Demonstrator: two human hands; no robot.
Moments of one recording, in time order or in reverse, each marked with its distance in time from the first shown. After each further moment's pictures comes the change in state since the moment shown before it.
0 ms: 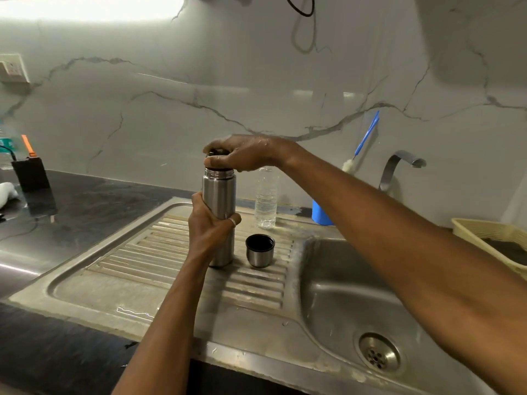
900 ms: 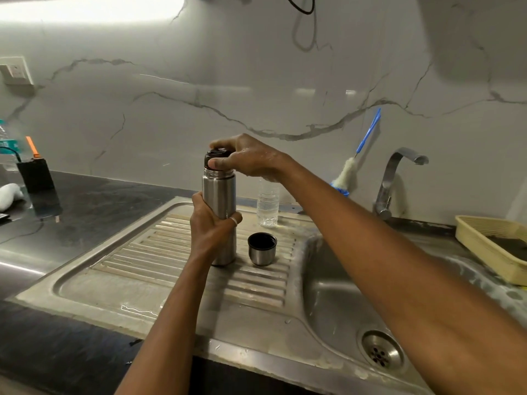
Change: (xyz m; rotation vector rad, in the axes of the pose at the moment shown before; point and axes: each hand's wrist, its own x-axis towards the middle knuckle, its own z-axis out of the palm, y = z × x) left_hand -0.001 -0.001 0.001 0.011 0.022 0.009; right_hand -0.016 0.000 0.024 0.425 0.222 0.072
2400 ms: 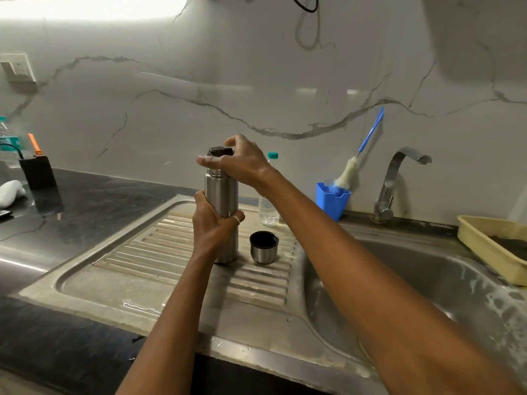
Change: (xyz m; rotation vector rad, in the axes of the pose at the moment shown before) left_hand 0.001 -0.001 0.002 0.023 0.014 0.011; right_hand 0.010 0.010 0.037 0.067 0.320 0.092
